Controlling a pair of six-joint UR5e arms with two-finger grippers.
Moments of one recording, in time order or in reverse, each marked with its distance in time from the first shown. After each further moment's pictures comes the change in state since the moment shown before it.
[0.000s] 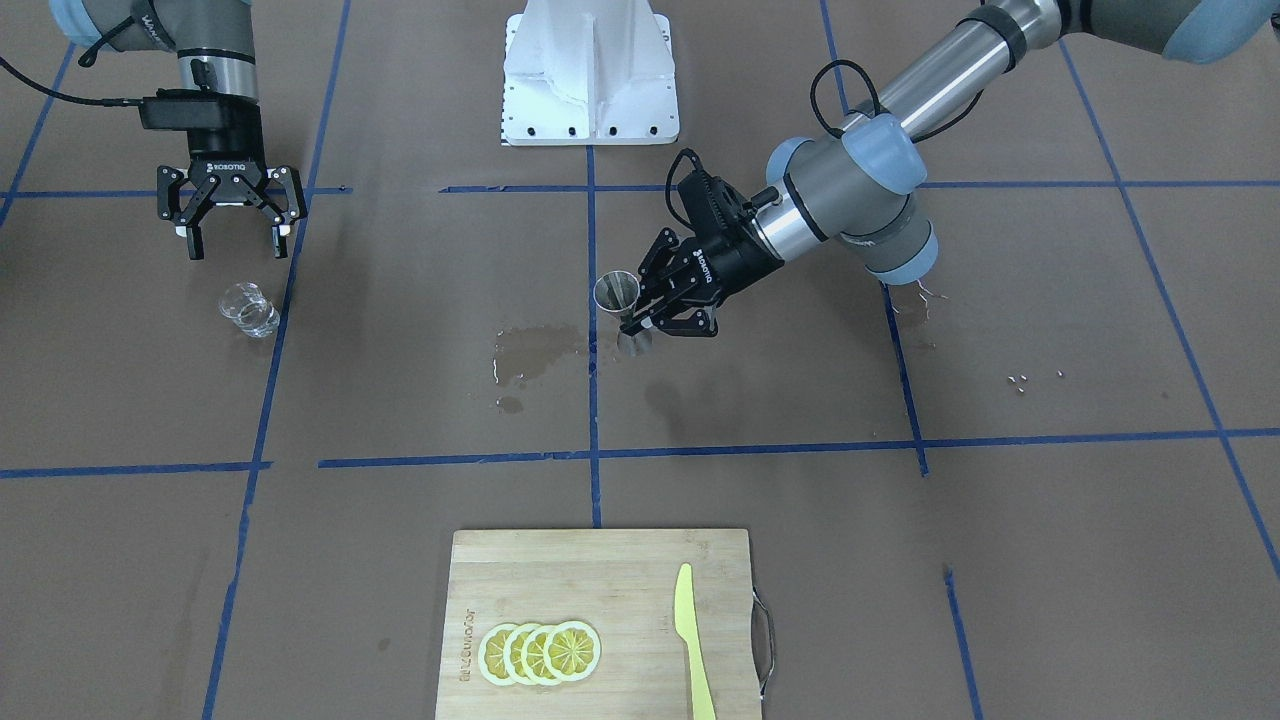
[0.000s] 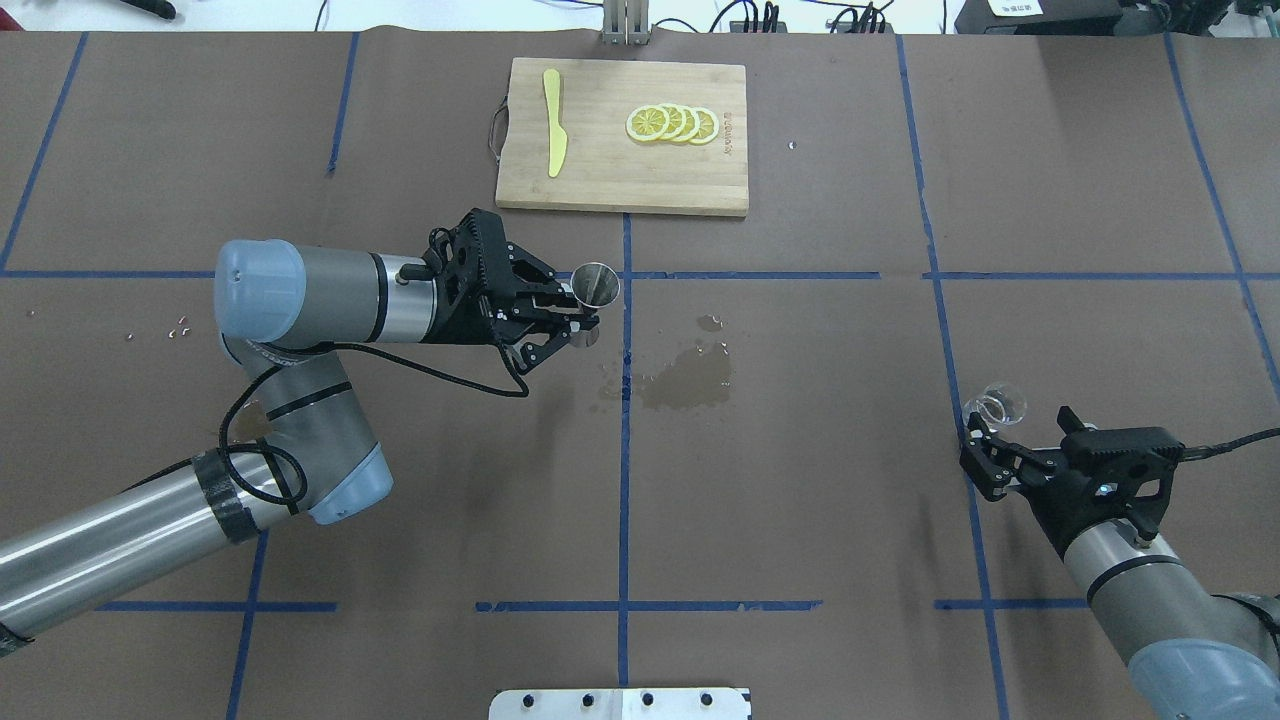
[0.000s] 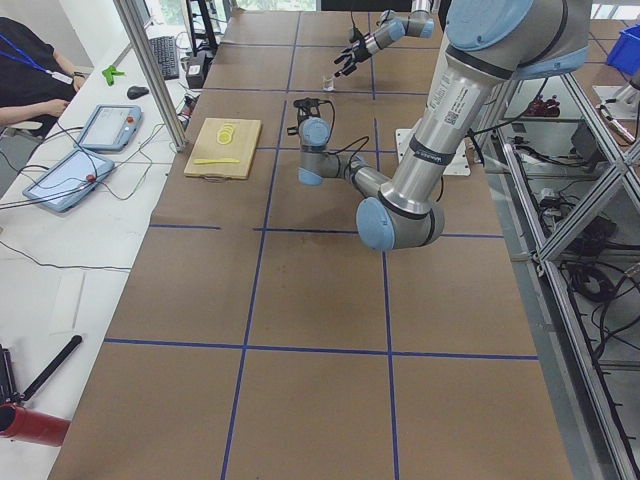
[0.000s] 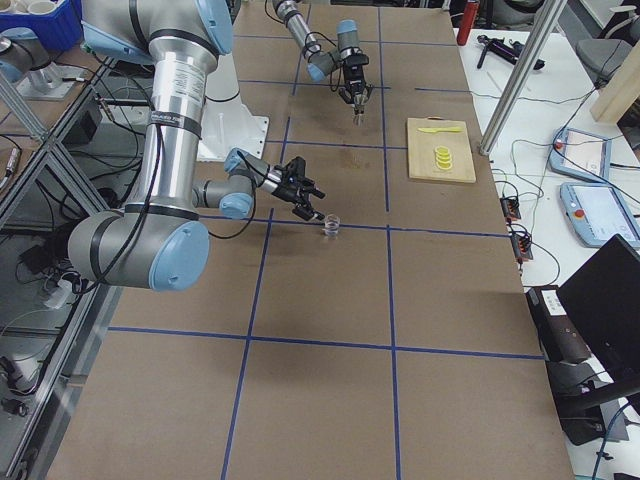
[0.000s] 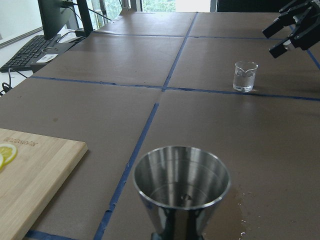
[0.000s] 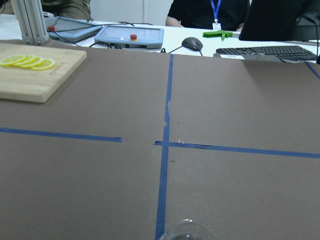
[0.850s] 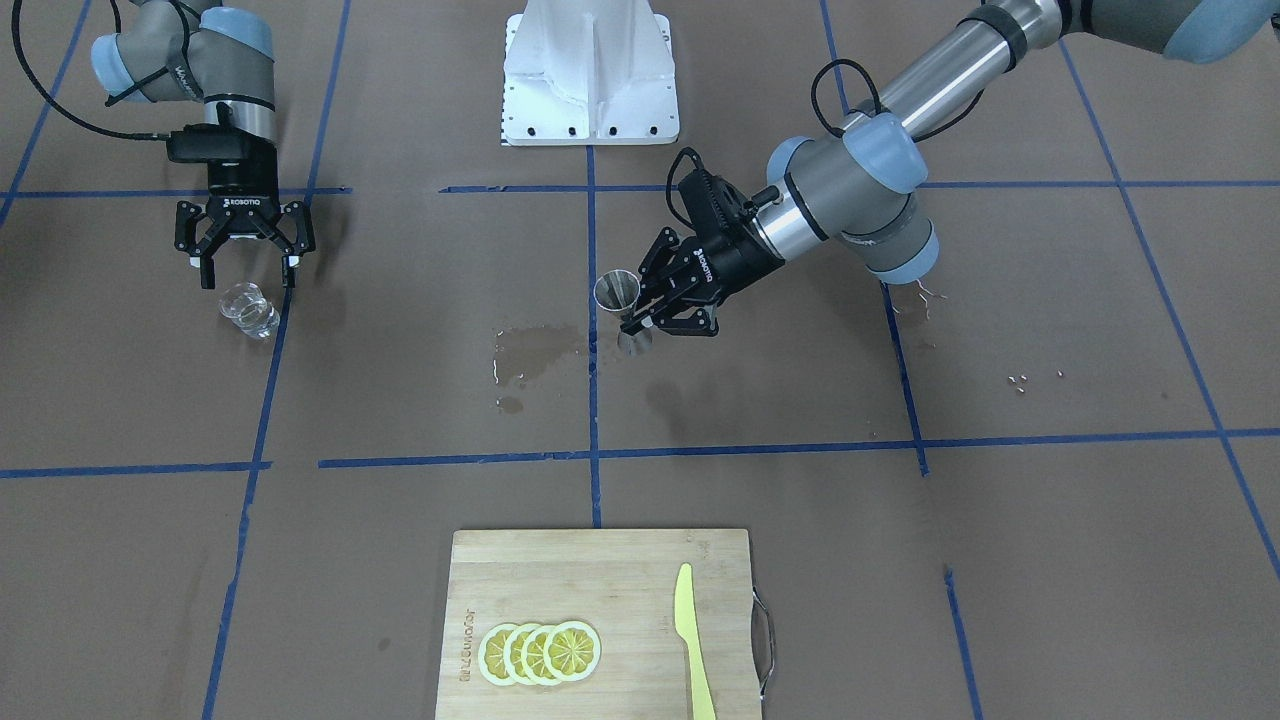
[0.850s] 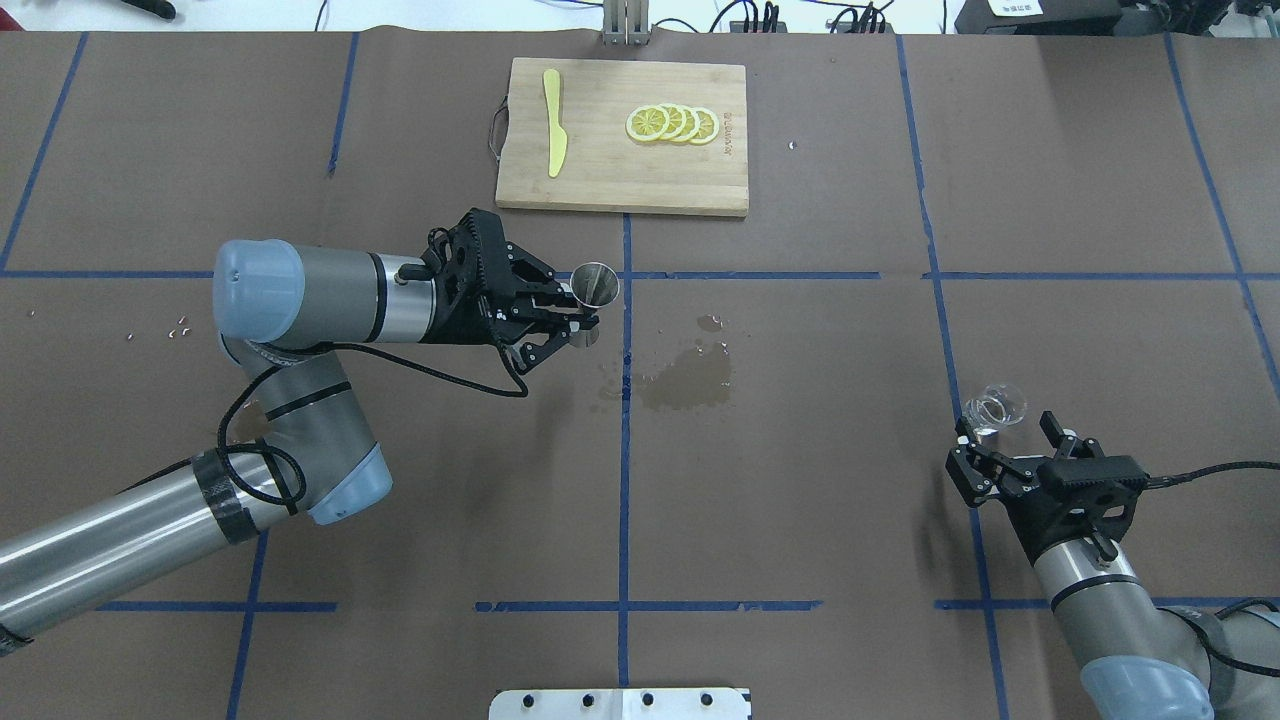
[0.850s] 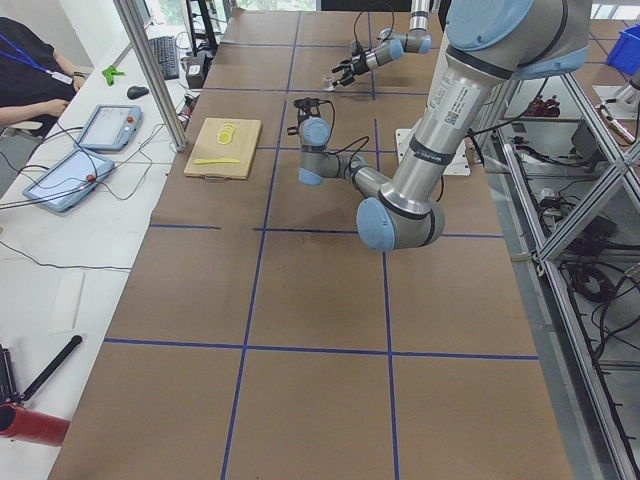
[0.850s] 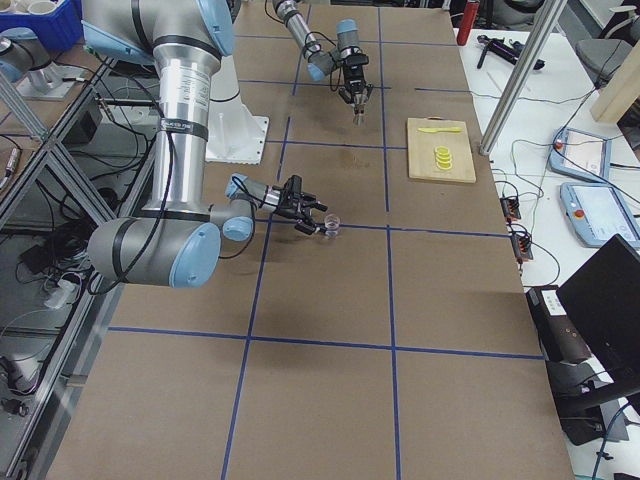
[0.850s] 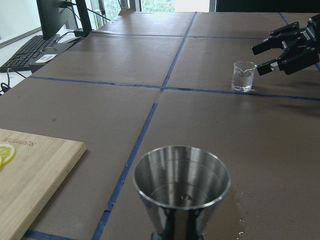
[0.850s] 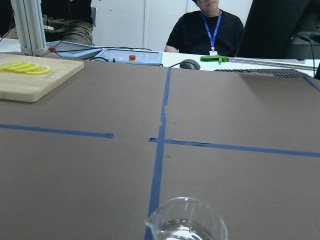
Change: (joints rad) left arm -0.001 0.002 -0.004 0.000 0.000 0.000; right arm -0.029 0.088 -0.217 0.118 -0.126 0.008
